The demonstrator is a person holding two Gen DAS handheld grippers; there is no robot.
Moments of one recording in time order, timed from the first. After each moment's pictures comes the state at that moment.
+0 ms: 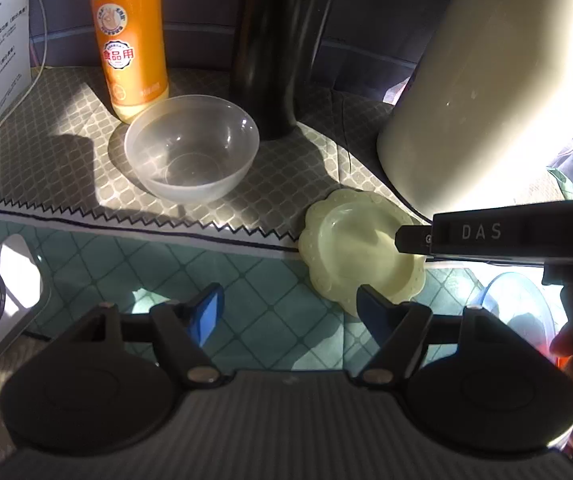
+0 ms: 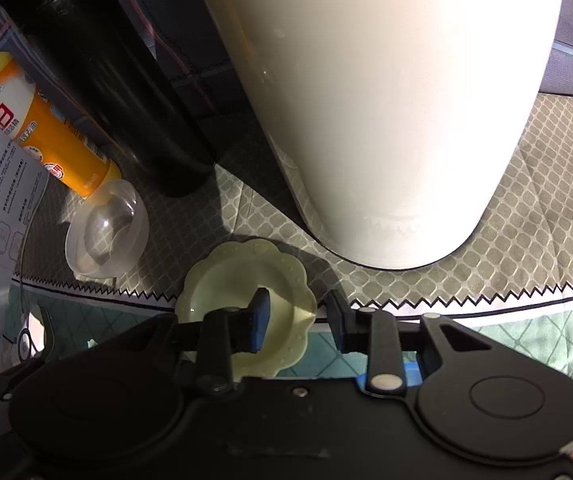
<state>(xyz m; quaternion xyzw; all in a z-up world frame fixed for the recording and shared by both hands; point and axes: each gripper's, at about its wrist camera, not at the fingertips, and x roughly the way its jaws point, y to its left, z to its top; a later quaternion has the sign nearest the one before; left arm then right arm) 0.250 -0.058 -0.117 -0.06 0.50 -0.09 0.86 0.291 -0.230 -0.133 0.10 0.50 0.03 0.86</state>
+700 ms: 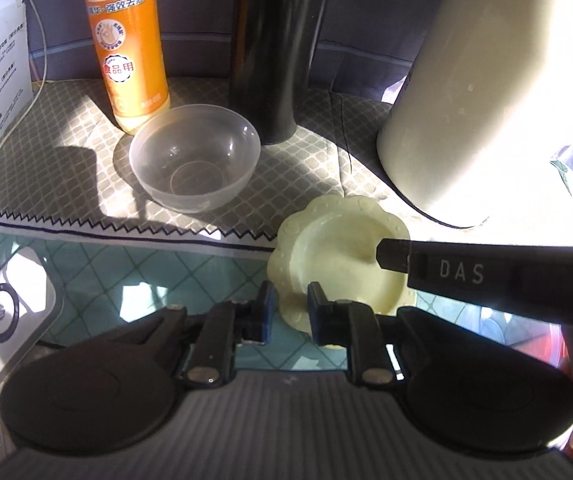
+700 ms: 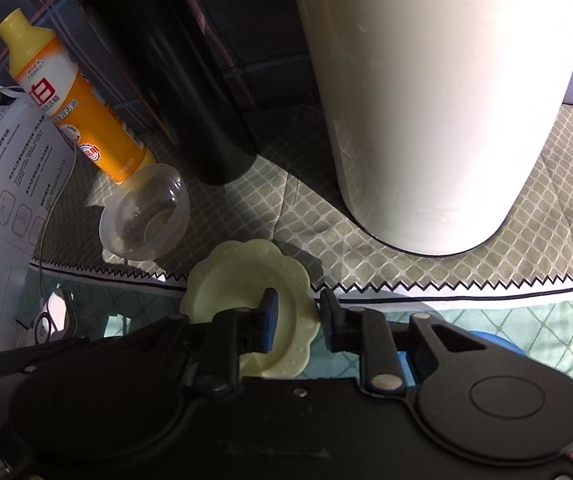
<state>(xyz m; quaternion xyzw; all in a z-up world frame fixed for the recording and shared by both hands) 0.243 -0.056 -0.106 -0.03 0.50 -0.09 0.86 0.269 -0.191 -0.123 0.08 0.48 0.05 0.87</state>
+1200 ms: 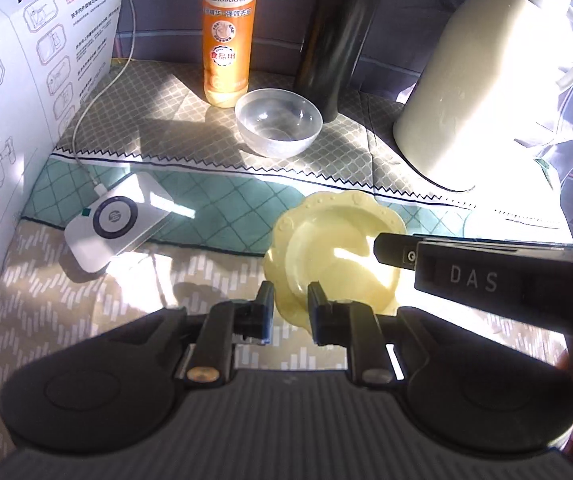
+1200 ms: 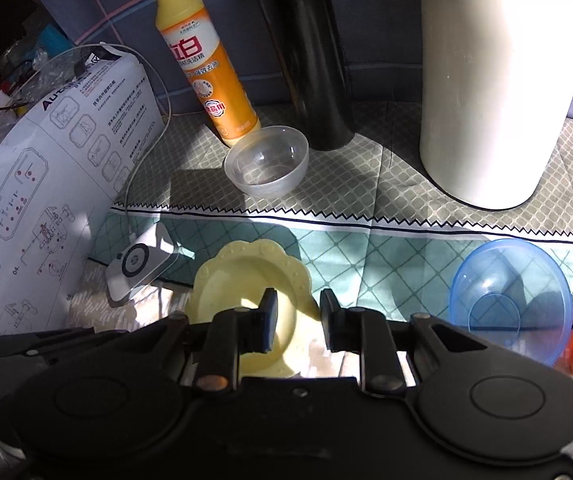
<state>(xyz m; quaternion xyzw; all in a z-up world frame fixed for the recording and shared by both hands) 0.147 0.011 -0.060 -0.06 0.50 -0.07 0.86 0.176 -0.120 -0.082 0.06 0.46 0.11 0.88</state>
